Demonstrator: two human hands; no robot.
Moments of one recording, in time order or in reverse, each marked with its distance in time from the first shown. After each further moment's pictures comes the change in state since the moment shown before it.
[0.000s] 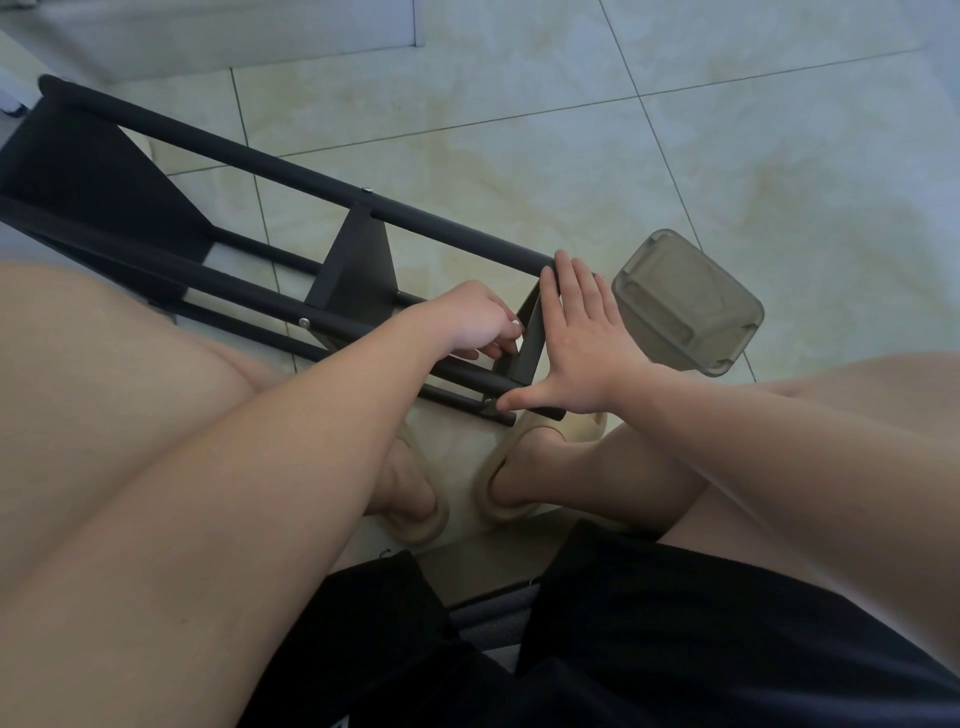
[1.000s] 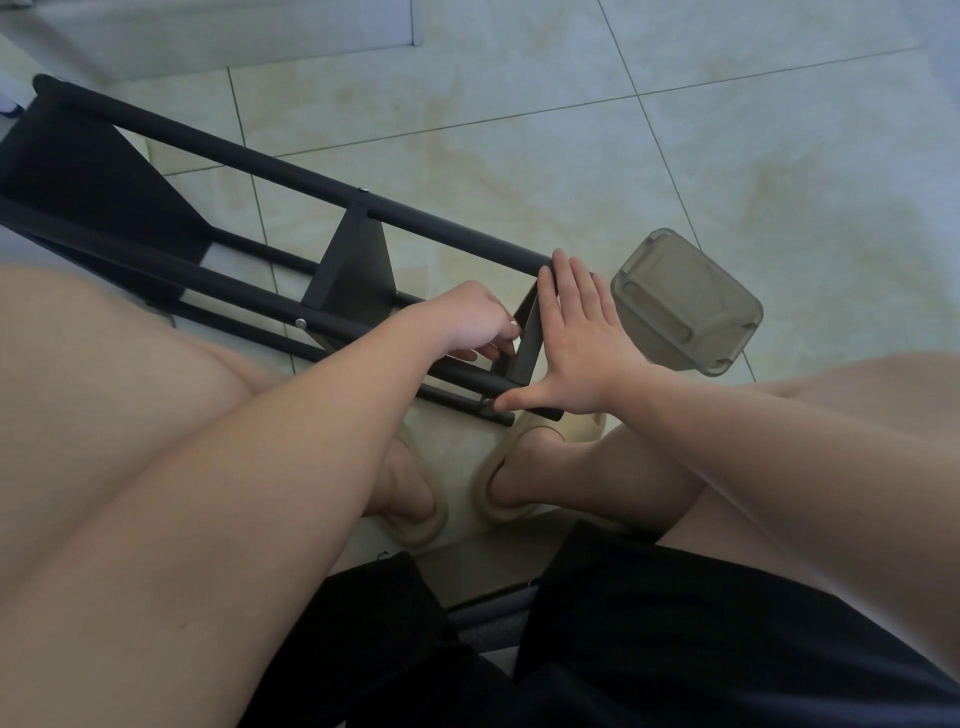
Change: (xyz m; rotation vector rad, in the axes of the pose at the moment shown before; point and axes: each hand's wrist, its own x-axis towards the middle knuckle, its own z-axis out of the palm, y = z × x) left_hand -0.001 0.003 0.000 0.014 -0.011 -0.031; right_hand 0.000 0.000 -0.001 0.006 -0.005 -0.004
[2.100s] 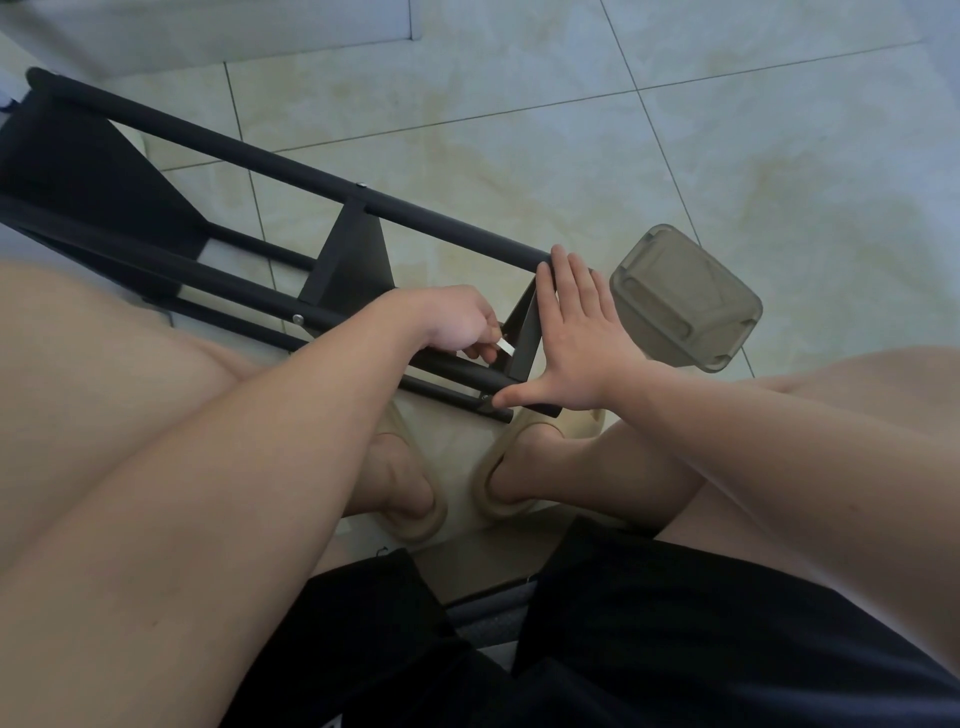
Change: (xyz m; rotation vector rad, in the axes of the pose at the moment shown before) left_hand -0.007 -0.005 -0.015 0.304 -0.119 0.061; right_hand 0.001 0.000 0.004 0.001 0.013 0.000
